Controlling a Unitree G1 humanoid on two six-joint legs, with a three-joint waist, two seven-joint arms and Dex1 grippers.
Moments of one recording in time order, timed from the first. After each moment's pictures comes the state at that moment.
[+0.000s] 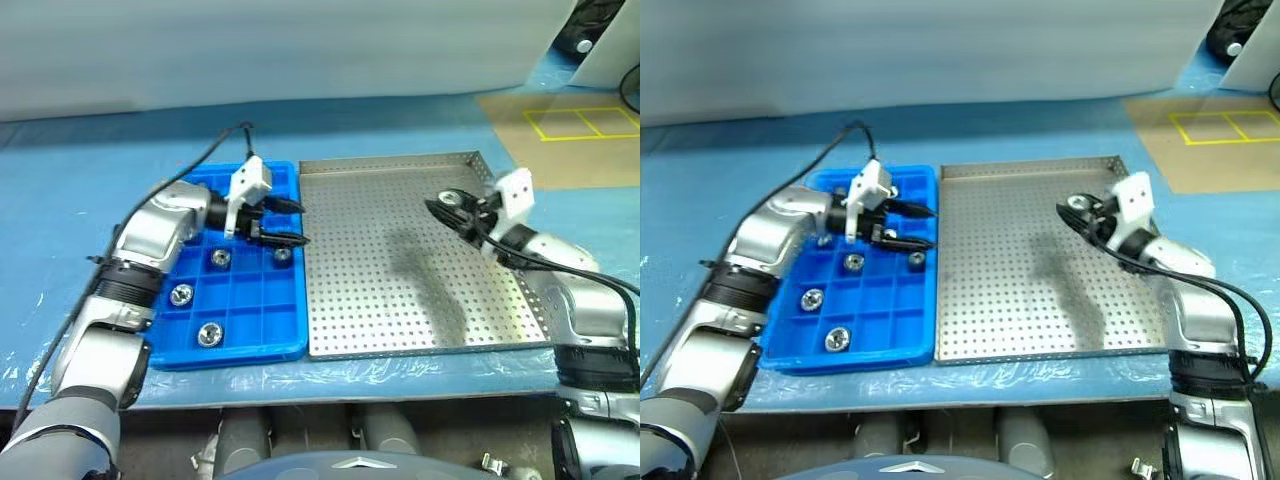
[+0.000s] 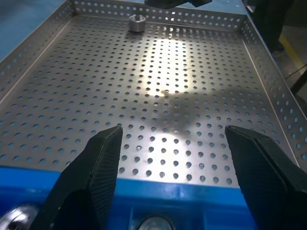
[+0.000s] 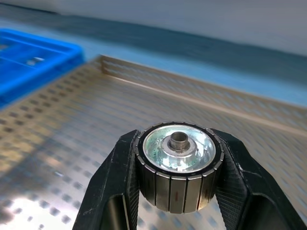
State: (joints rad) left arm -0.76 0.57 -0.15 0.26 -0.32 0.38 -1.31; right arm -0.37 -0.58 -0.13 -0.09 0.38 0.48 0.71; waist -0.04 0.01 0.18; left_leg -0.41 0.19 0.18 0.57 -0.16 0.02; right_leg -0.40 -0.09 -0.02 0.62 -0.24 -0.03
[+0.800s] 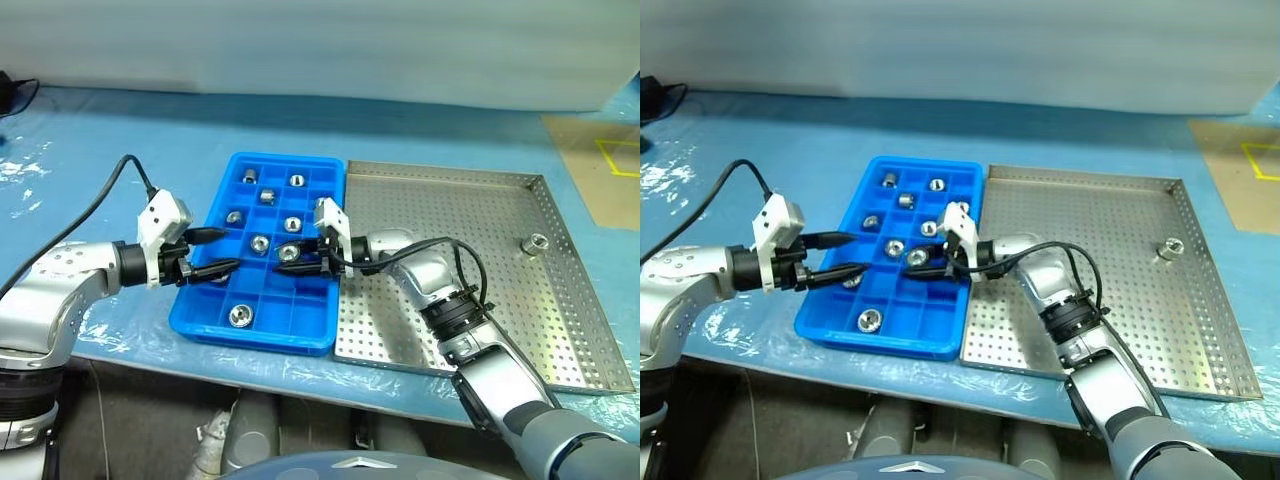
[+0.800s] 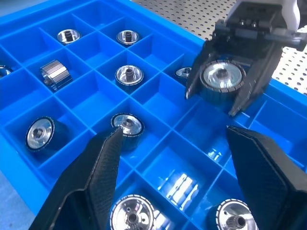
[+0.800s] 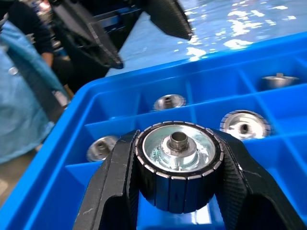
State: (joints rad) left arm -0.21 0.80 0.20 -0.36 -0.51 0.74 -0.99; right arm -0.68 -0.21 0.35 0.32 0.29 0.35 1.16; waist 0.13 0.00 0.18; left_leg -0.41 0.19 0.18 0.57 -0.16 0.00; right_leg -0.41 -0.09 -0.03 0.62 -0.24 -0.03
